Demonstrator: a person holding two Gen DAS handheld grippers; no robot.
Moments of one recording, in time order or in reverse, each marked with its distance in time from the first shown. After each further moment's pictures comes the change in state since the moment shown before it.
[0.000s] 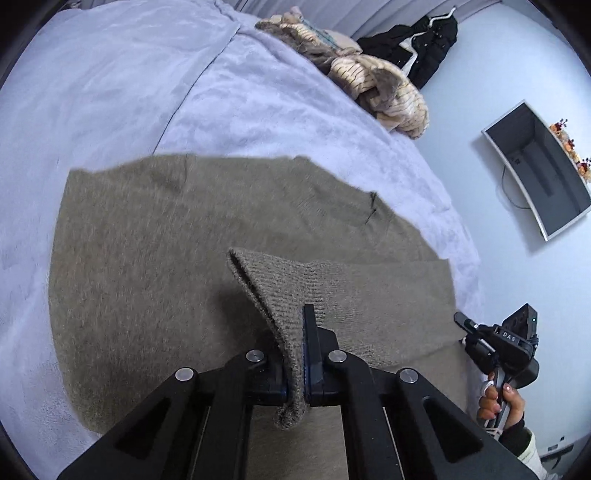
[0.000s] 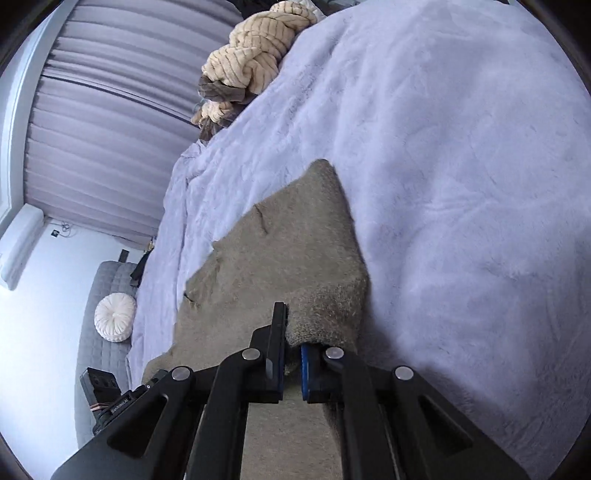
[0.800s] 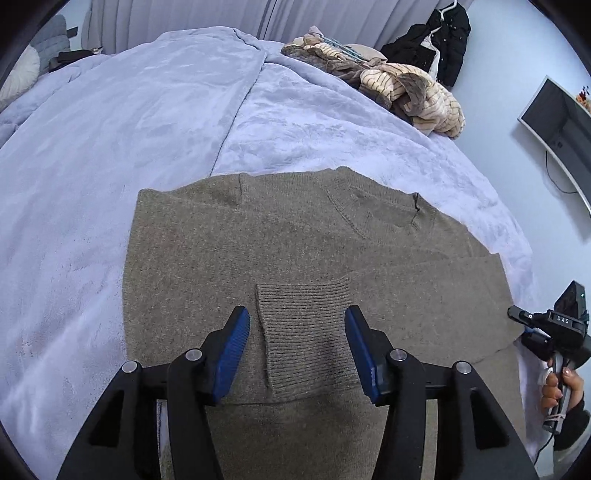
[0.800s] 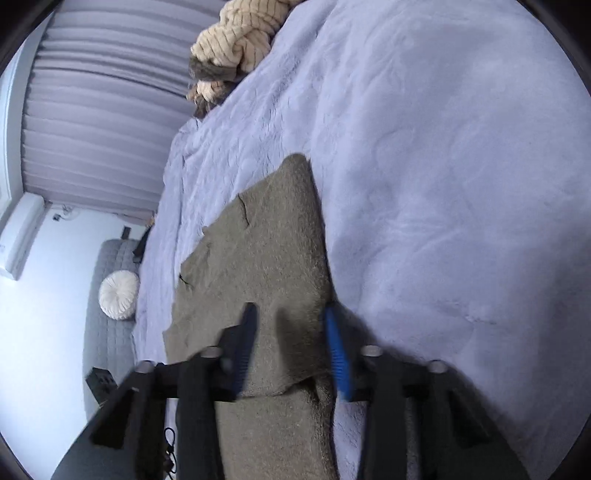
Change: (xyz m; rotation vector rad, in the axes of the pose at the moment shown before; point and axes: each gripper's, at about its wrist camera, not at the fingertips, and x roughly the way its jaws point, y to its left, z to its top) left arm -0.024 -0.018 -0.019 0.085 -0.110 0.270; right arm 0.005 -0.008 0.024 -0.033 0.146 -0.007
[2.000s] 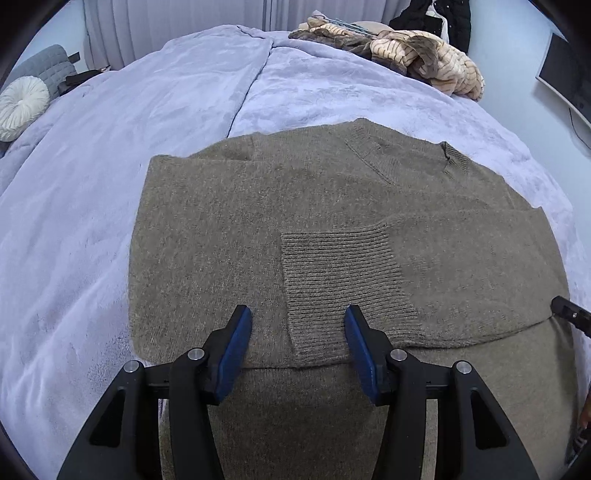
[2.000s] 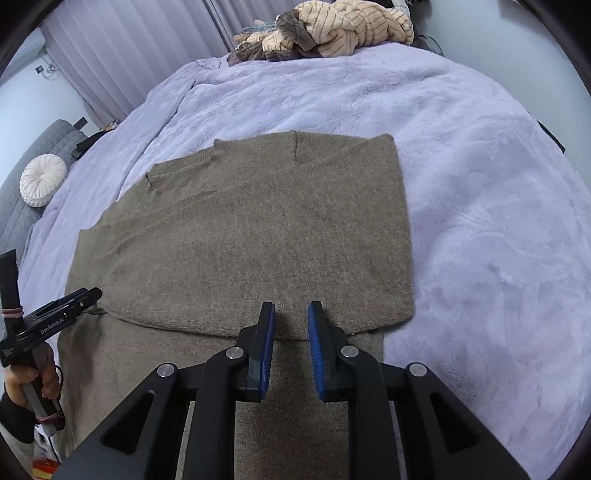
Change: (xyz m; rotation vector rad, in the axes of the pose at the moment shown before) left arm 0.015 -0.010 -0.035 0.076 0.027 0.178; right arm 0.020 0.084 -0.074 -0.451 -0.026 -0.385
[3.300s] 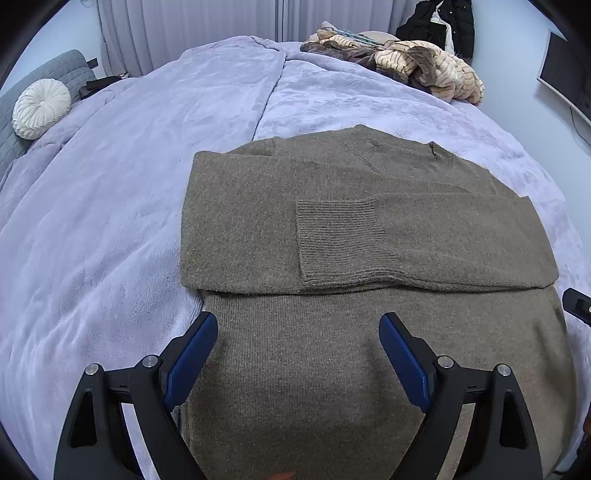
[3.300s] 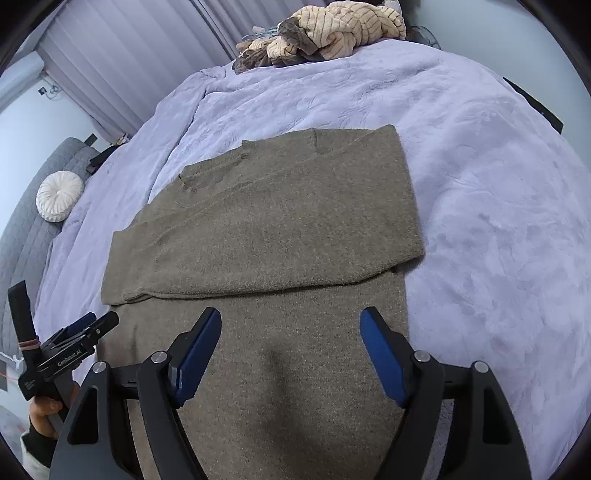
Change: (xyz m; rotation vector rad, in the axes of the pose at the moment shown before) left arm -0.052 -0.005 -0.036 -0.009 -0.030 0.067; right arm -0.038 0.019 -0.022 0.061 -0.017 0.070
